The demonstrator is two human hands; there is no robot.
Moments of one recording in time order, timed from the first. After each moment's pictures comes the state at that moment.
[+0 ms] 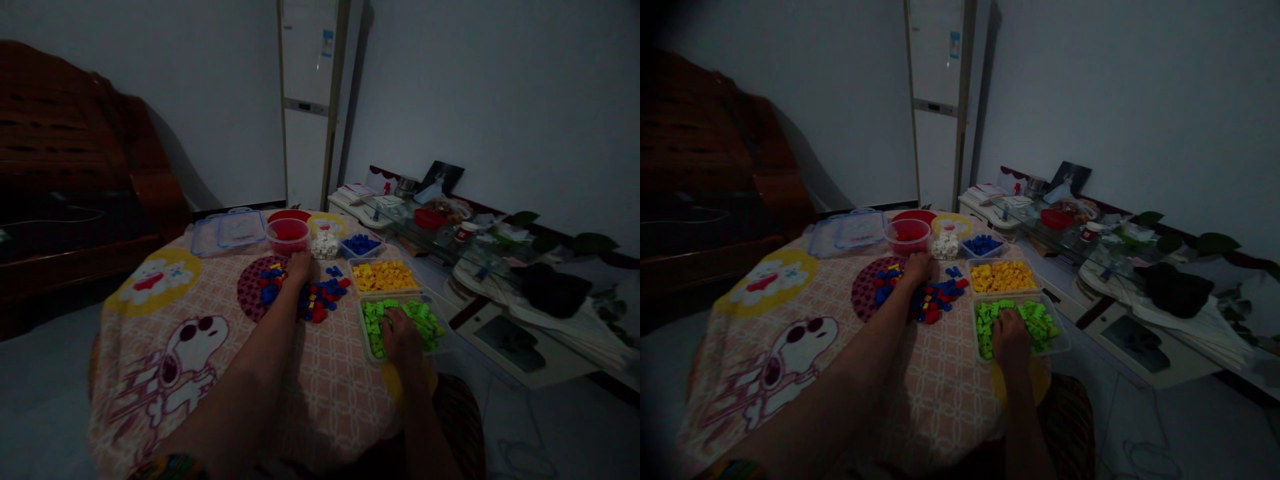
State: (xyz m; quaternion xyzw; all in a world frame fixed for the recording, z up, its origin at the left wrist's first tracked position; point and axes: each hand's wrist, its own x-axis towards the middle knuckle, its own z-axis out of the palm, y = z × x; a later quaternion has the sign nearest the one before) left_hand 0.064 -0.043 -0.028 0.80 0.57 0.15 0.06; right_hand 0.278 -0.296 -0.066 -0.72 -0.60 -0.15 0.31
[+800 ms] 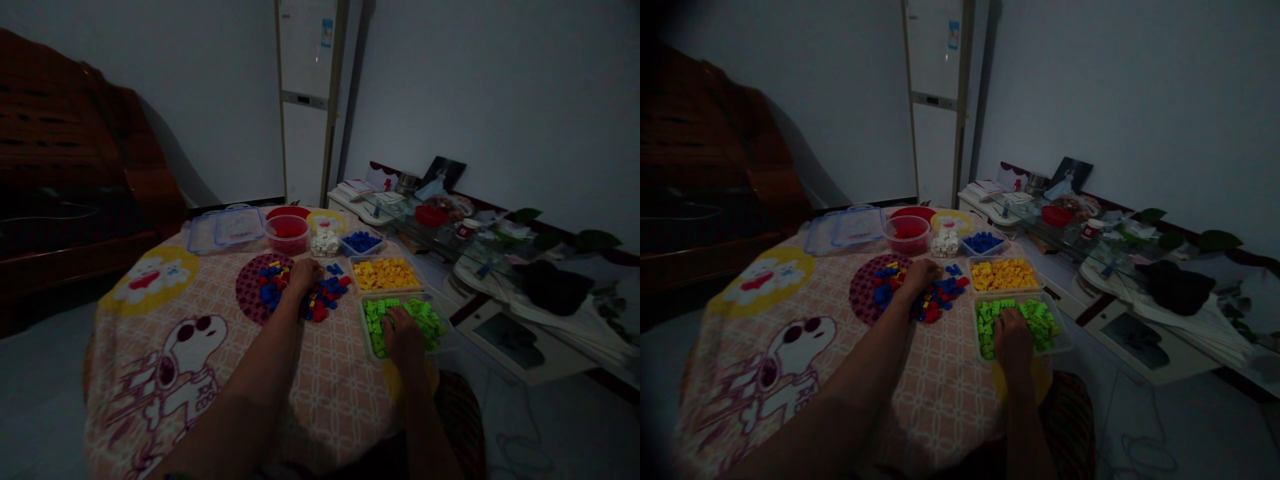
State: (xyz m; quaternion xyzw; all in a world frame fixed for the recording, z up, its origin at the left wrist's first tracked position) left_hand 0.063 -0.072 -0.030 0.82 0.54 0.15 0.11; right_hand 0.274 -0.299 -0.060 -0.73 -0.60 -0.13 0.30
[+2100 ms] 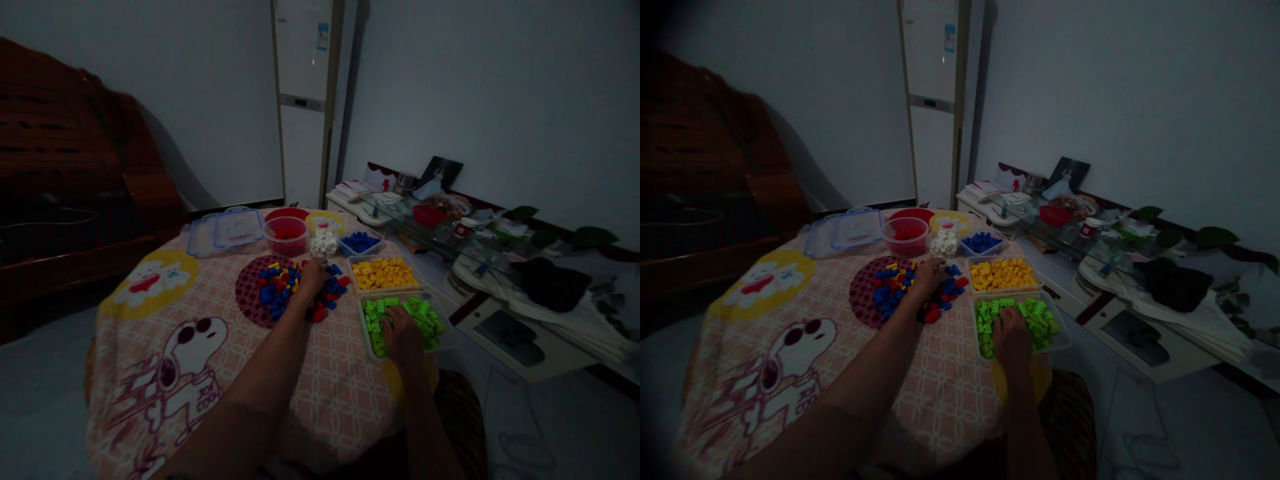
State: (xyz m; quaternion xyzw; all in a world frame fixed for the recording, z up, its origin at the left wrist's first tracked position) left_hand 0.089 -0.083 -0.035 0.78 0.52 0.29 0.17; right_hand 0.273 -0.299 -0.061 -0.74 -0.59 -0.13 0.31
